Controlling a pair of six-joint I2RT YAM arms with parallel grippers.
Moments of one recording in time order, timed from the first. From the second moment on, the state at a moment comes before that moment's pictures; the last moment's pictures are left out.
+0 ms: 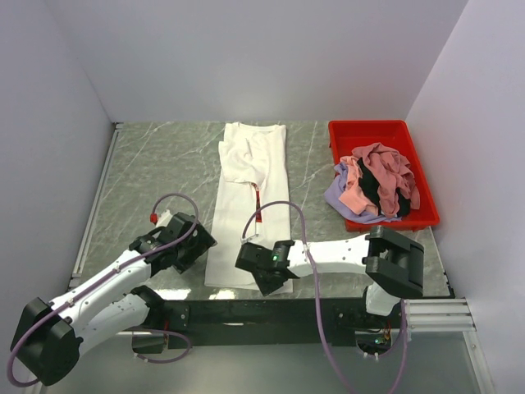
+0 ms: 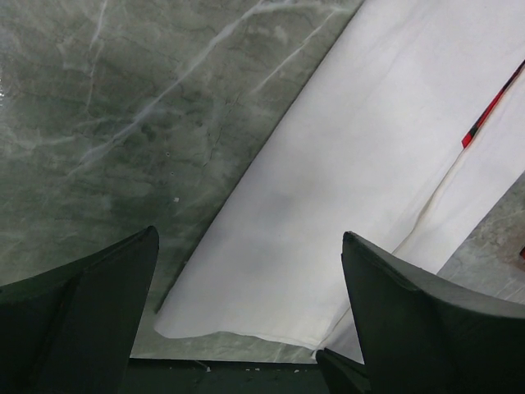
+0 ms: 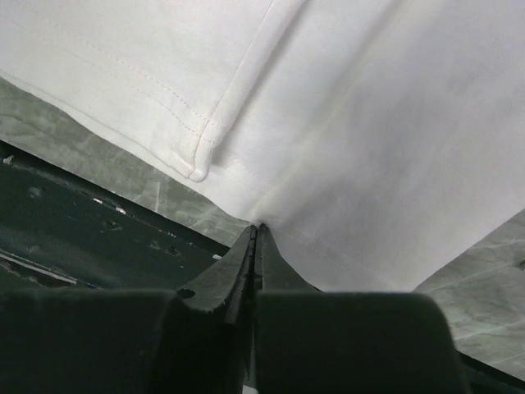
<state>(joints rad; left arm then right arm) -0.60 0.90 0.49 -0.60 -0.18 -1.26 1.28 1.65 0.96 -0.62 0.11 0.75</state>
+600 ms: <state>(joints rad) -0.60 0.83 0.42 -0.61 -0.12 -1.27 1.30 1.57 0.98 -0.66 0.14 0.76</state>
